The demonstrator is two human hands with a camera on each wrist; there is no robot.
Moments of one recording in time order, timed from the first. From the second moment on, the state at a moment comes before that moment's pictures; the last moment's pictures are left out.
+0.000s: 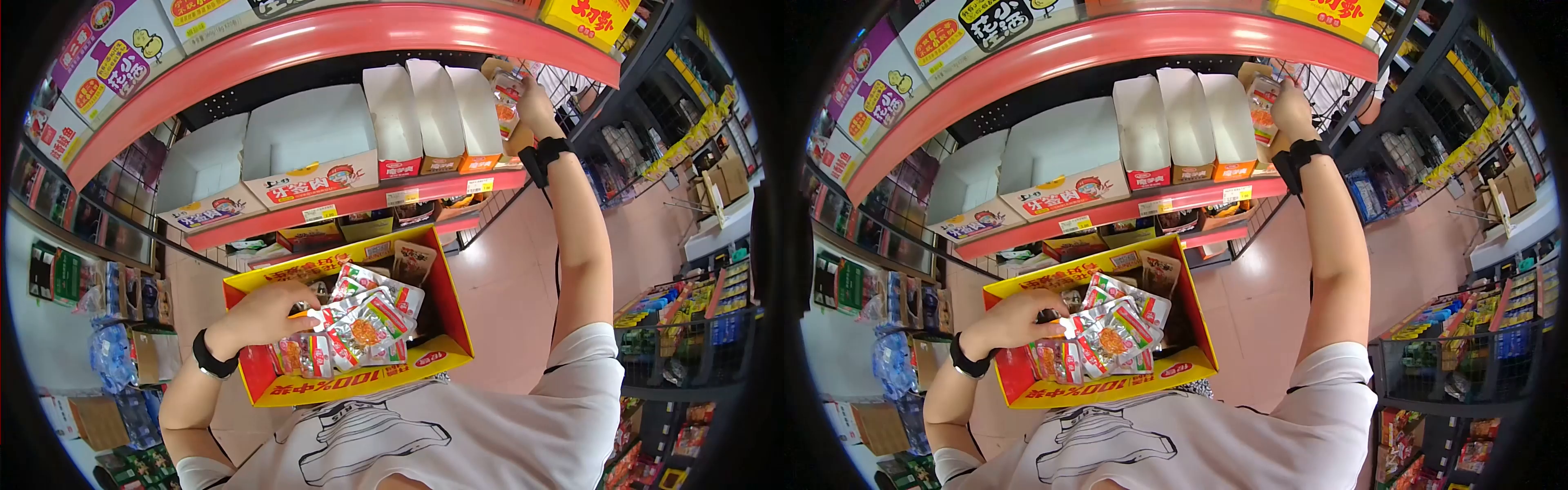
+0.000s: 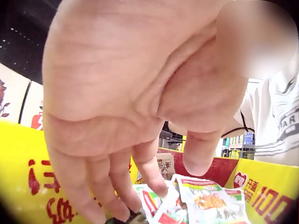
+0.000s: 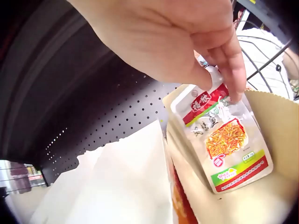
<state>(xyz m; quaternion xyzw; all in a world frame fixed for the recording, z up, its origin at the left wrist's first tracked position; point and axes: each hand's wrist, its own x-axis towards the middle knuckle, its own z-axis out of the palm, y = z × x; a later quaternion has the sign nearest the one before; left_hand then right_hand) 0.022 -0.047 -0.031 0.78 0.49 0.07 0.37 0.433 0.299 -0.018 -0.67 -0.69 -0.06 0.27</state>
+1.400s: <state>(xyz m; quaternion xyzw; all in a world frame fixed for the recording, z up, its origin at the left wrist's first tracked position) 0.042 -0.035 -0.025 0.82 0.46 0.12 0.32 0.240 0.051 -0.039 -0.08 -0.97 0.19 -0.16</state>
